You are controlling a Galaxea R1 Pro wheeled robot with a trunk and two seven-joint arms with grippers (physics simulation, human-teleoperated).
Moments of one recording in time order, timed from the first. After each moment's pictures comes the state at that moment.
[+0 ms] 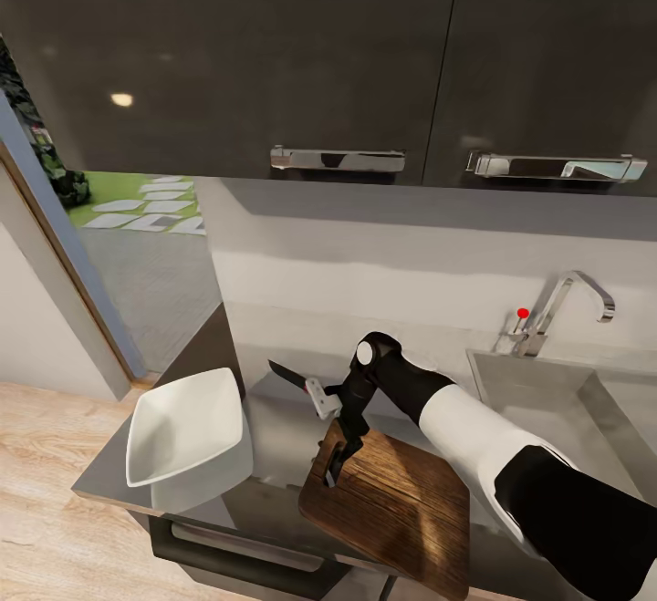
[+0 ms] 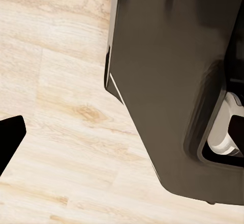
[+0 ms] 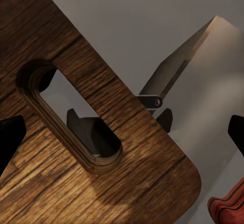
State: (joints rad) left arm 0.00 0.03 0.00 0.02 0.14 -0.19 0.00; right arm -1.09 0.14 0.65 -0.55 0.72 -0.08 1.37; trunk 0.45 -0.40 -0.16
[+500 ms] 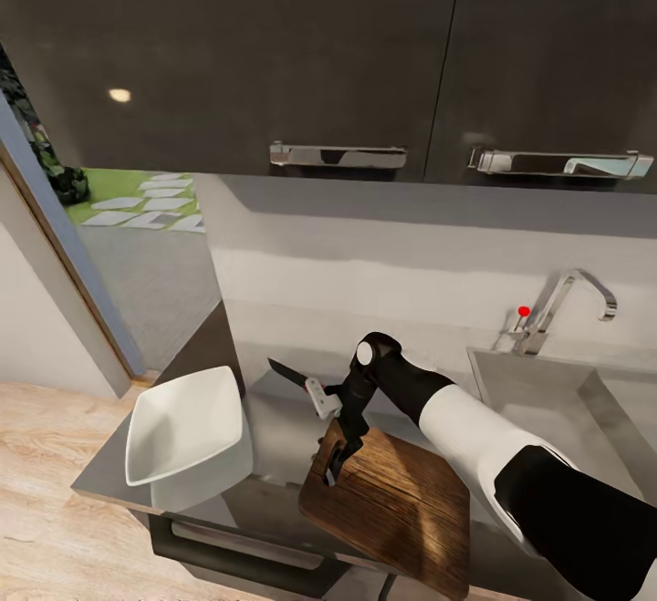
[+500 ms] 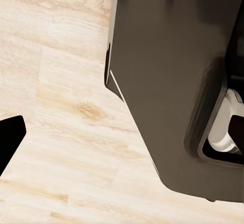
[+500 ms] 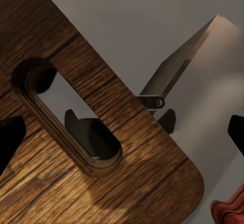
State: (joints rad) left arm 0.00 0.03 0.00 0.02 0.14 -0.19 0.00; right arm -1.09 0.14 0.66 -0.55 0.72 -0.08 1.36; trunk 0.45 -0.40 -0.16
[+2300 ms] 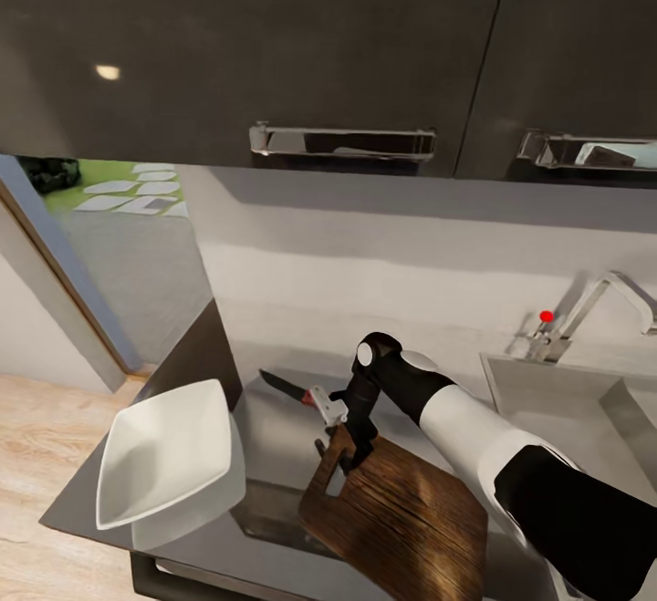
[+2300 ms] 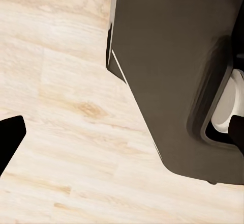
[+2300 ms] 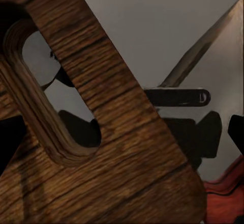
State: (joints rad) left arm 0.00 0.02 0.00 0.02 0.14 -0.19 0.00; right arm -1.09 0.14 0.65 -0.55 0.77 -0.08 1.44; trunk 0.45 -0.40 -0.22
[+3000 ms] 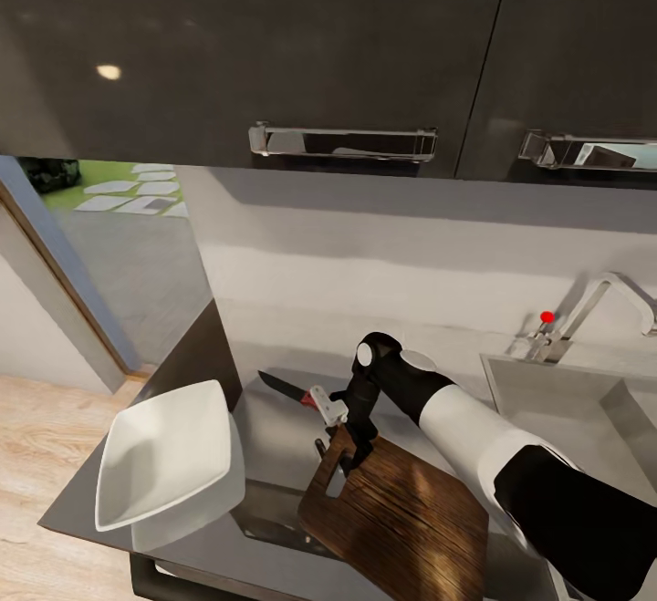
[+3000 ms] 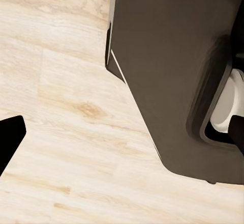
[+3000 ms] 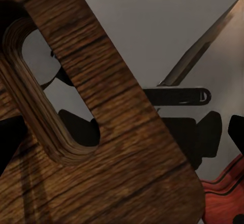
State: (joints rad) left arm 0.00 0.02 0.00 0.02 0.14 -0.19 0.00; right arm -1.09 0.14 0.65 -0.55 0.78 -0.08 1.44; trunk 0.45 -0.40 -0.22
